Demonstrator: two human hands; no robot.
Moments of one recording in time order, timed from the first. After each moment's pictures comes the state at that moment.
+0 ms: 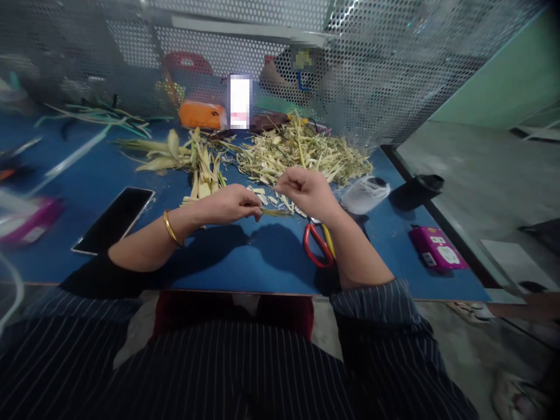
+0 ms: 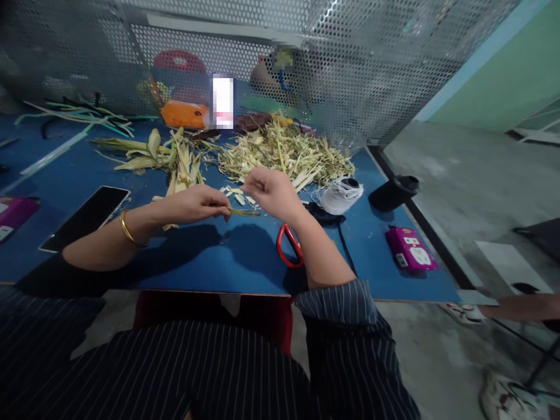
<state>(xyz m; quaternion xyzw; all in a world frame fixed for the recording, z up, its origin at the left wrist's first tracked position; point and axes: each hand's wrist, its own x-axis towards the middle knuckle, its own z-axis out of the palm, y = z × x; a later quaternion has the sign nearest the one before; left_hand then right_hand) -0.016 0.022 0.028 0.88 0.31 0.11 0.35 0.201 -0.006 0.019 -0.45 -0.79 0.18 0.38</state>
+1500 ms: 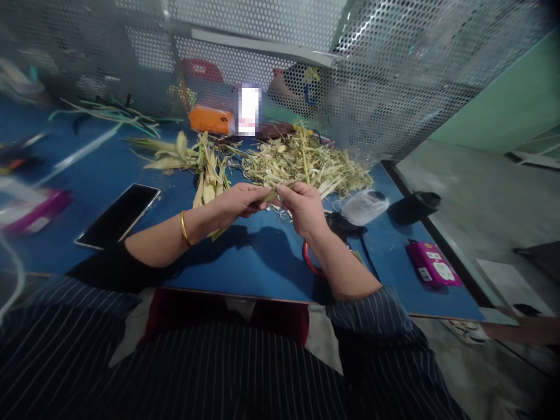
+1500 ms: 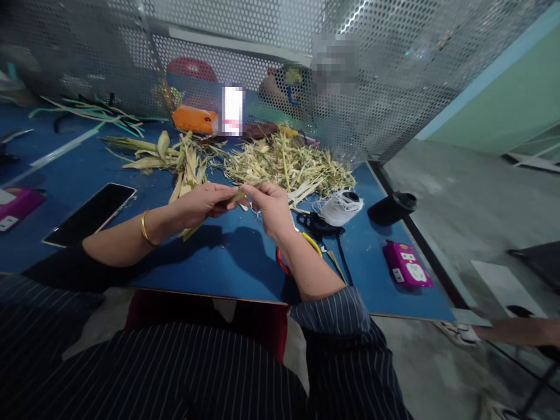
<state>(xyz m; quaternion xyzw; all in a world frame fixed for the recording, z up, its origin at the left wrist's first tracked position) -0.005 0.015 0.011 0.61 0.33 0.26 0.67 0.165 -0.004 -0.011 -0.41 -0.47 0.48 0.62</state>
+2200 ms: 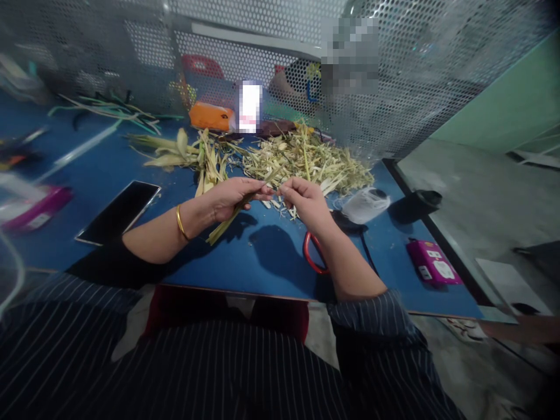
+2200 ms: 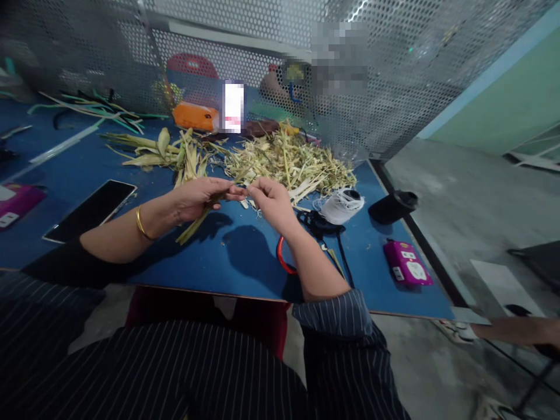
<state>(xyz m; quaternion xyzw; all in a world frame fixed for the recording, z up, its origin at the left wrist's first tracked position) -0.006 0.029 0.008 0.51 0.39 0.31 0.70 0.182 -0.009 0.005 -0.47 -0.65 0.36 0.47</state>
